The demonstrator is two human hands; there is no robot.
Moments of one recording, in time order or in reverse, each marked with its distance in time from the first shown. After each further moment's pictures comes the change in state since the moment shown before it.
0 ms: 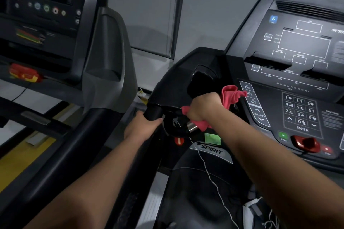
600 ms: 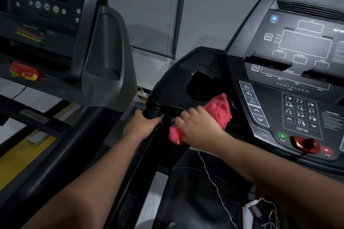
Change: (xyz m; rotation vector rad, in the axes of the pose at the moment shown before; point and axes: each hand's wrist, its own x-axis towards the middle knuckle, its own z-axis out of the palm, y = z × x) left_hand 0.002 0.003 0.001 0.021 -0.007 -0.026; right_hand -0.030 -0.020 0.055 -0.201 0.613 -0.287
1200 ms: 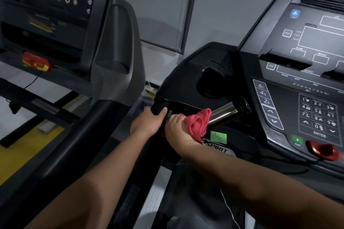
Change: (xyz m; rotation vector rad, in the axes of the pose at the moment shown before) left_hand 0.001 -0.004 0.002 0.051 0.010 0.024; right_hand 0.052 -0.086 0.030 -0.310 -0.267 0.283
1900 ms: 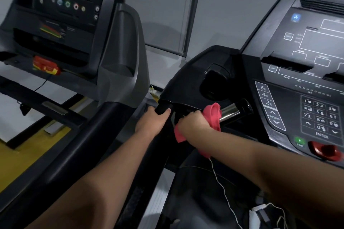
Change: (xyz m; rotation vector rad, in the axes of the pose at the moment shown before) left_hand -0.004 0.004 -0.006 -0.096 0.000 -0.042; right_hand 0.001 0.070 -0.032 0.171 -0.266 -0.433
